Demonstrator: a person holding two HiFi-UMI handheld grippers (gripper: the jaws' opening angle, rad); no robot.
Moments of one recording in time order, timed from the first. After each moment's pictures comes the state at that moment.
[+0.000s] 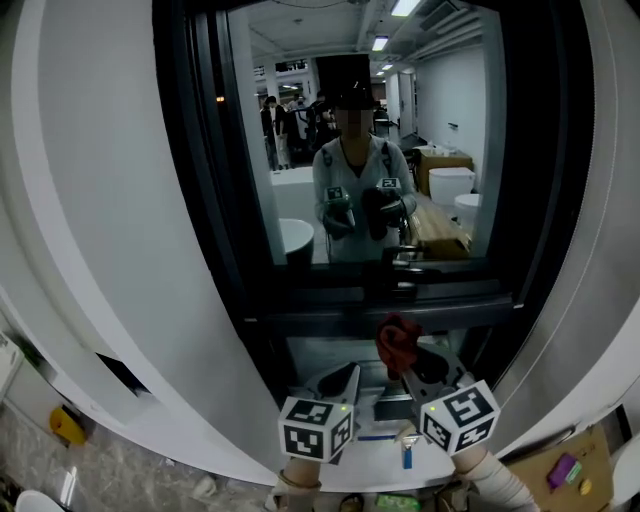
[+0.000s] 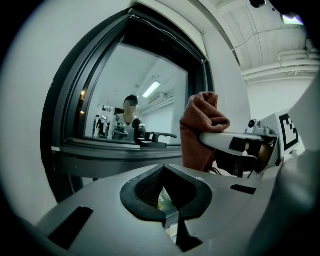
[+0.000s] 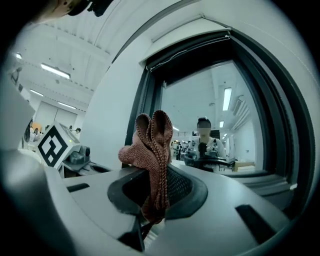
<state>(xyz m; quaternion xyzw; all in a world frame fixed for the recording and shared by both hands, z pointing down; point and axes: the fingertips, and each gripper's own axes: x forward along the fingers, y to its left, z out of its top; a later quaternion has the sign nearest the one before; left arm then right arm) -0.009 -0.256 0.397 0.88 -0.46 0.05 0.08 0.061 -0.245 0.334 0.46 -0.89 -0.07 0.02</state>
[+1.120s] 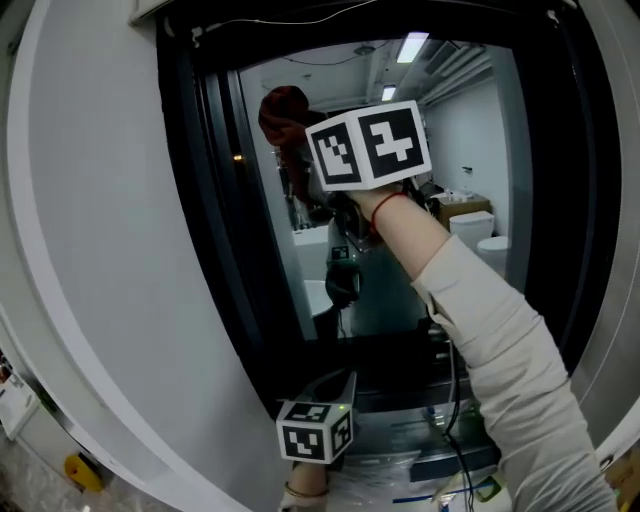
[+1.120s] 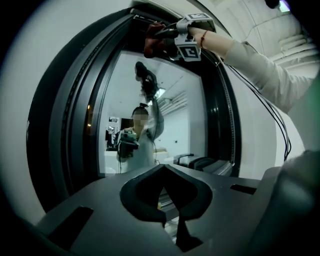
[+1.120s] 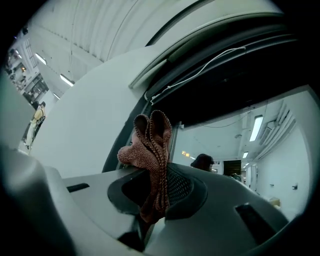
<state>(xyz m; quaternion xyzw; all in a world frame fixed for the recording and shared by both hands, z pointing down) -0.076 -0.371 0.311 0.86 -0.51 0.05 0.03 -0.104 -0.399 -0.087 0.37 -0.91 -0.19 -0.08</state>
